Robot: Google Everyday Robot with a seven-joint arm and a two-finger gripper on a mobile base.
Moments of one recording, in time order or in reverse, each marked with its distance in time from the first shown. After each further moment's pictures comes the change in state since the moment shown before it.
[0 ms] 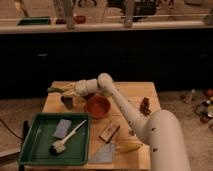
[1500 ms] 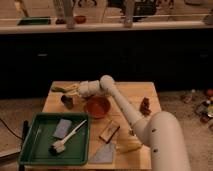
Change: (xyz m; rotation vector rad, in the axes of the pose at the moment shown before) arm 0.020 -0.008 -0.011 0.048 0.004 0.056
